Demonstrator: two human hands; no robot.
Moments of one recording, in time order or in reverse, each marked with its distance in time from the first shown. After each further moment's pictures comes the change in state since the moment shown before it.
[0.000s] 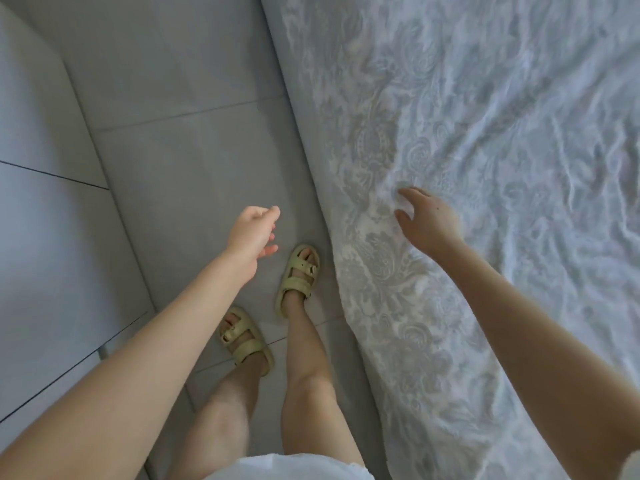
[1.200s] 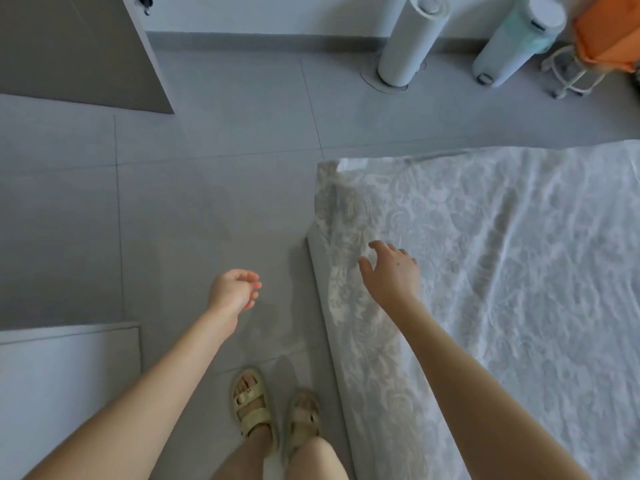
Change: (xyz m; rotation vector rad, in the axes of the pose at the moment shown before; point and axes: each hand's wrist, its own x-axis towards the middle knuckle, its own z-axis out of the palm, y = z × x) left_hand 0.268 0.536 -0.124 -0.045 0.188 0.097; right_hand 0.478 -0.284 -0.322 0.042 0.168 -0.018
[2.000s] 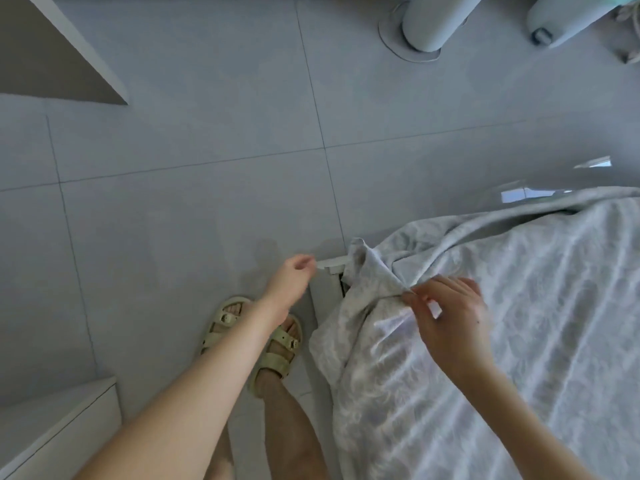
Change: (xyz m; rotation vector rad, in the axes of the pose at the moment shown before) left_hand 0.190 0.171 0.136 0.232 -0.337 0.003; right_hand 0.201 0.008 -0.044 0.240 0.299 -0.214
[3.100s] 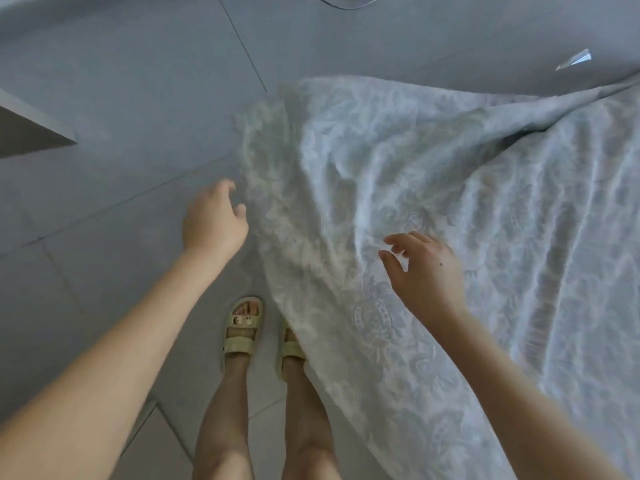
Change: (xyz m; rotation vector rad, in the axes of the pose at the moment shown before) left_hand 0.011 0.097 -0.061 0.977 0.352 0.302; right_hand 0.018 -0.006 0.000 -0.061 -0.131 0.352
